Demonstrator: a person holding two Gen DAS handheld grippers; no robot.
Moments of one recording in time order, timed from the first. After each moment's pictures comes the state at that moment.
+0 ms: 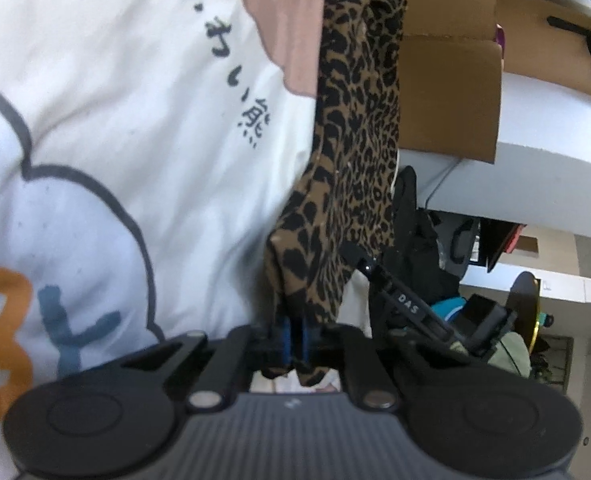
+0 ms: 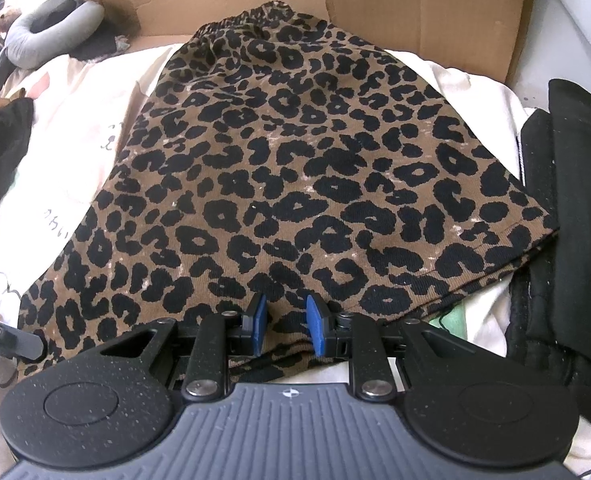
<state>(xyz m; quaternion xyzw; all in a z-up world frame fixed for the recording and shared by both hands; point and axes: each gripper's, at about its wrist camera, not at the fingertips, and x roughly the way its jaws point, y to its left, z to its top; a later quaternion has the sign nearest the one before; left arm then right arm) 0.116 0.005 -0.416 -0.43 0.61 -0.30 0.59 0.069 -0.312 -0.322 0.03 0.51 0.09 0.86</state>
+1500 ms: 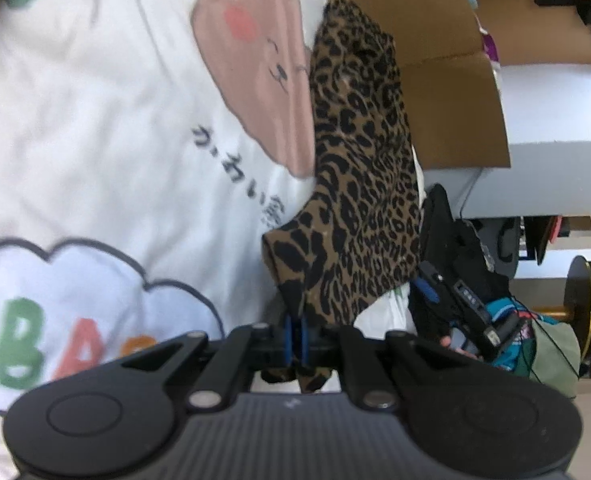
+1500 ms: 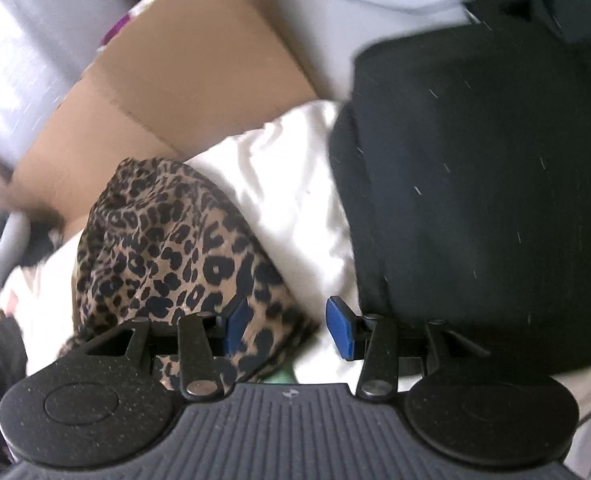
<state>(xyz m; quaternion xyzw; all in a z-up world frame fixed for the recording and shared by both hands) 0.139 0.044 -0.351 -0.34 0.61 -0.25 0.67 0.075 -0.459 -0.323 0.27 0.41 -0.04 0.87</state>
